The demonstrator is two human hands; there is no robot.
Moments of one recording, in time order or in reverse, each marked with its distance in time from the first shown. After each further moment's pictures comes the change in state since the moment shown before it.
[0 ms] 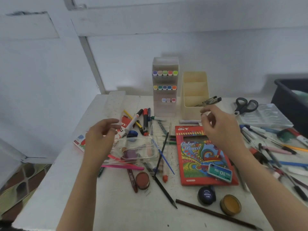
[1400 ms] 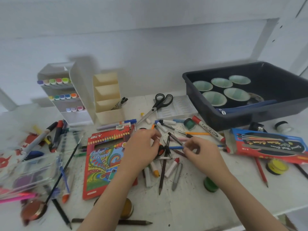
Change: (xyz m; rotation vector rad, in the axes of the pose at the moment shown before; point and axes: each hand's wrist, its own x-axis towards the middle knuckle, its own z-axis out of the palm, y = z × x) left_hand -0.109 0.123 0.274 0.368 -0.584 0.486; right_hand -0.101 0.144 -0.136 0.032 -0.250 0.539
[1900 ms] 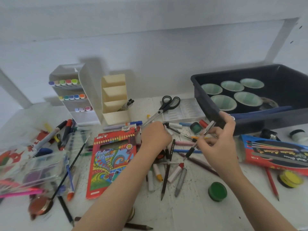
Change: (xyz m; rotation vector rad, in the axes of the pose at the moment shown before) left_hand 0.057 0.021 0.019 0.208 -0.139 -0.326; right_hand 0.010 -0.011 -0.020 0.563 0.237 -0.087
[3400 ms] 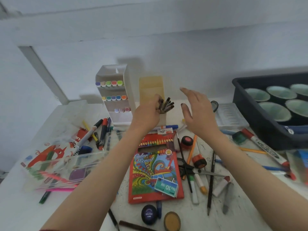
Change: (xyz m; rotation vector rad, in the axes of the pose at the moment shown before) left_hand 0.047 -0.122 -0.085 -0.144 0.310 0.236; right_hand 0.099 -0.021 0.153 -0.563 -0.133 -0.591
